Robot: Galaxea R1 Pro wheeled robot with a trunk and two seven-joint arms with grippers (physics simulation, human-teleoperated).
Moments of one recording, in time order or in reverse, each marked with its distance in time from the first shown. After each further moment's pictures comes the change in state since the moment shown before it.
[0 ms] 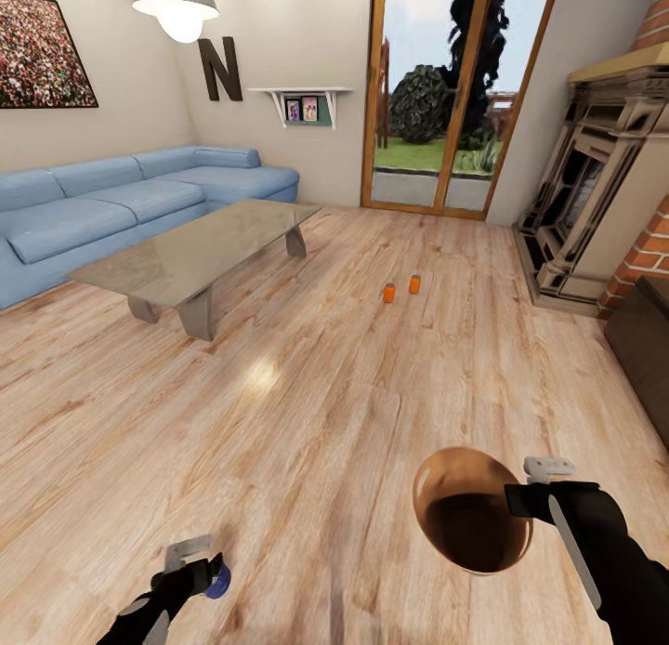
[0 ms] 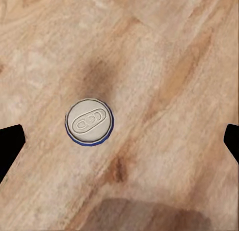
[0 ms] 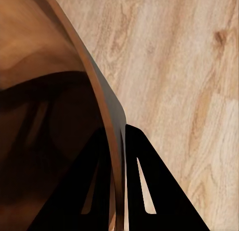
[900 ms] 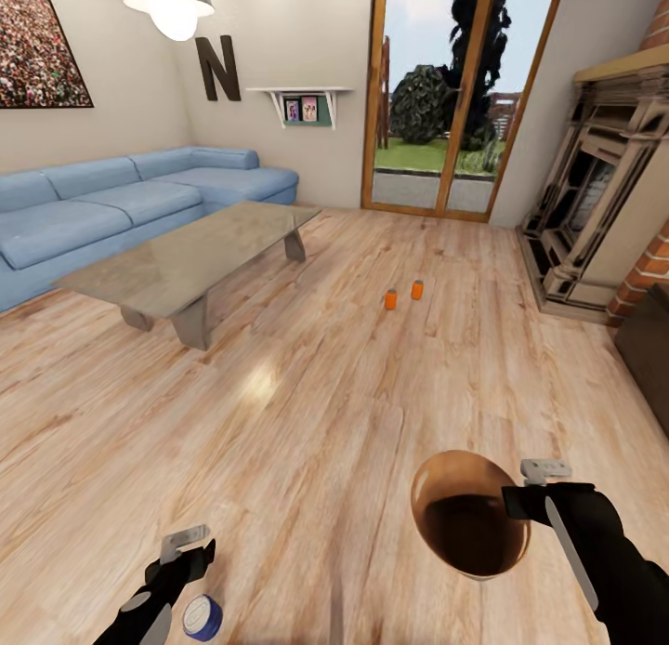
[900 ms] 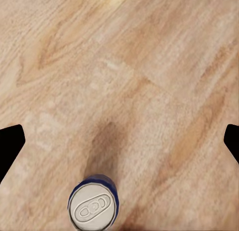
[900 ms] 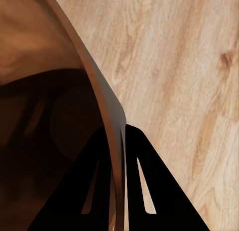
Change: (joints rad) left arm -0.033 -0.001 -0.001 0.043 -0.003 -0.107 0.074; right arm 0.000 0.001 0.014 0.012 0.001 0.000 0.000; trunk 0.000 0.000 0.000
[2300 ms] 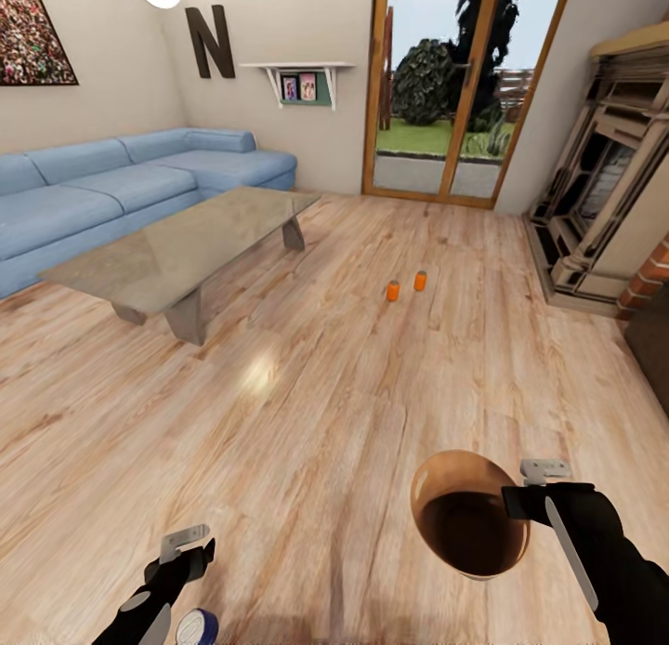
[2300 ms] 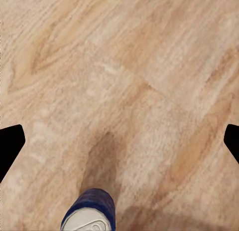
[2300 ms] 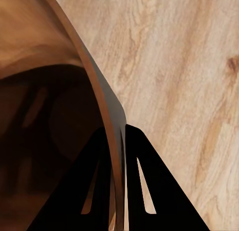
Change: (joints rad) left arm 0.000 0.002 0.001 -0.001 0.000 -0.002 0.000; right arm 0.000 0.000 0.001 0.000 -0.001 0.000 0.000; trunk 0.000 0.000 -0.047
